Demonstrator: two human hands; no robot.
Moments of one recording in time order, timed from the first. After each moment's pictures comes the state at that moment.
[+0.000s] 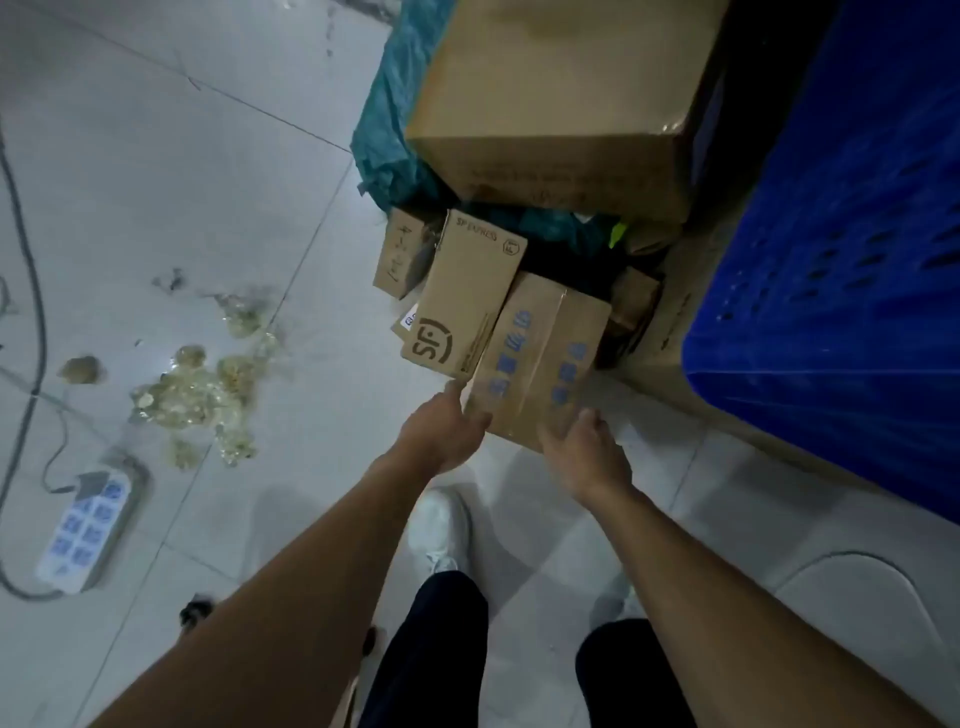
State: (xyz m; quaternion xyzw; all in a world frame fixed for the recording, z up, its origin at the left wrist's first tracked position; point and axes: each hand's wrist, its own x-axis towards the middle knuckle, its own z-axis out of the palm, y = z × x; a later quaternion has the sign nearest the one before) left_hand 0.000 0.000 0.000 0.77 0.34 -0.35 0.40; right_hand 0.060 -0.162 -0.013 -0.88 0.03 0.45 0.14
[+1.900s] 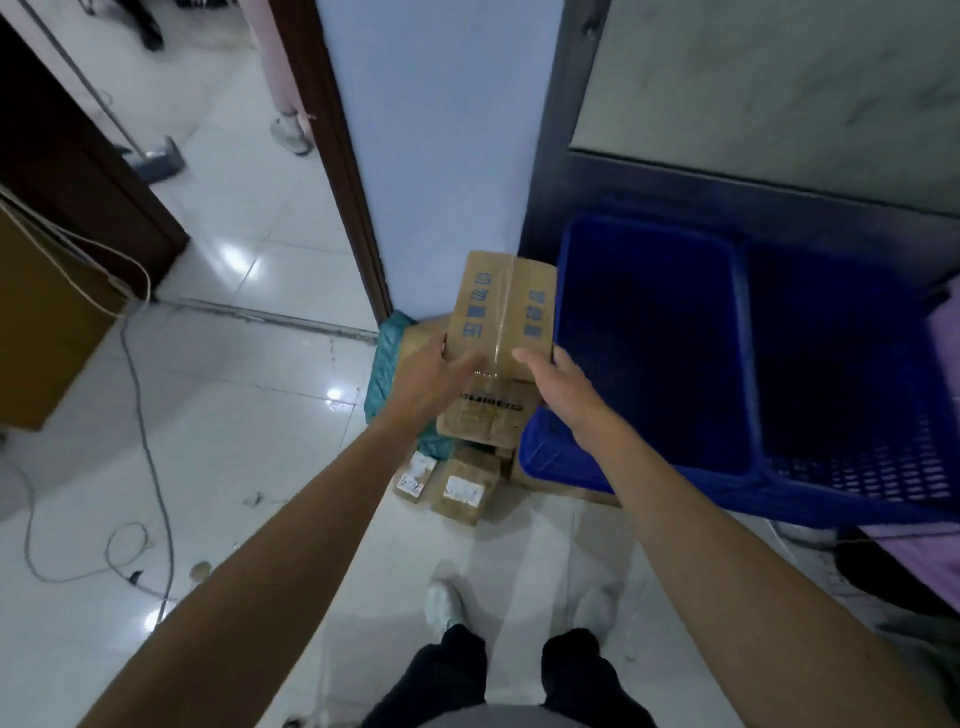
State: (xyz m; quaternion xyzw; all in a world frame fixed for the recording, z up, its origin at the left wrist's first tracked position) left_hand 0.074 -0.008 0.620 0.84 0.24 -0.09 0.48; right_hand 0.118 -0.177 0.607 -0.78 0.08 0.30 0.54
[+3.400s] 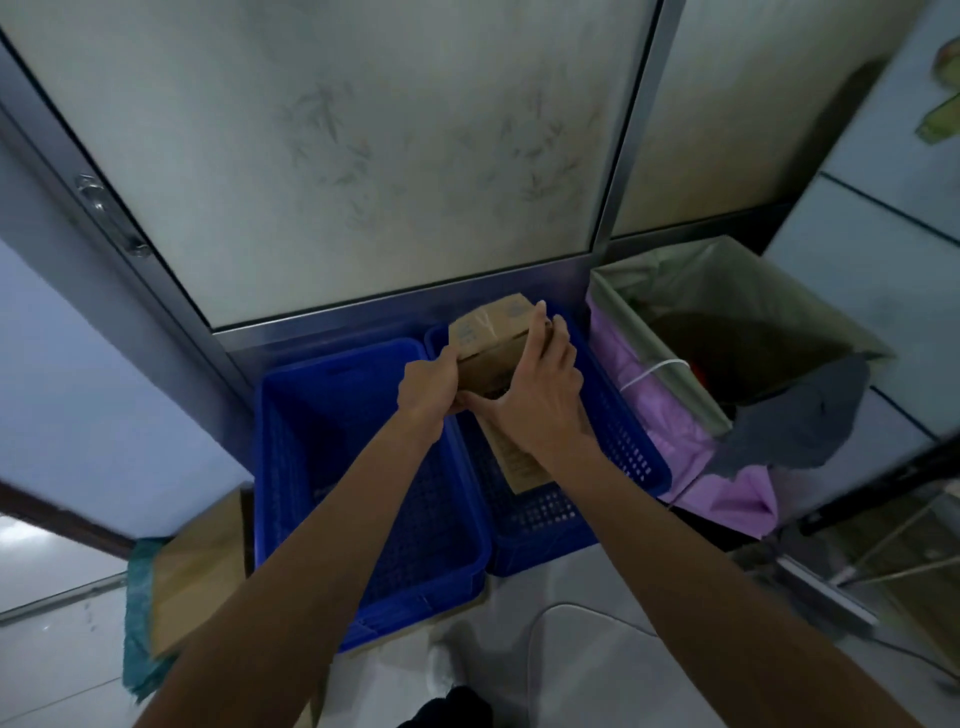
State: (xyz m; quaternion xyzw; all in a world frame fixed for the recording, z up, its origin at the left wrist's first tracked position) left_hand 0.295 -0.499 0.697 0.74 0.19 -0.15 0.63; right_hand 0.235 -0.624 0.691 -0.96 0.12 -0.15 0.21
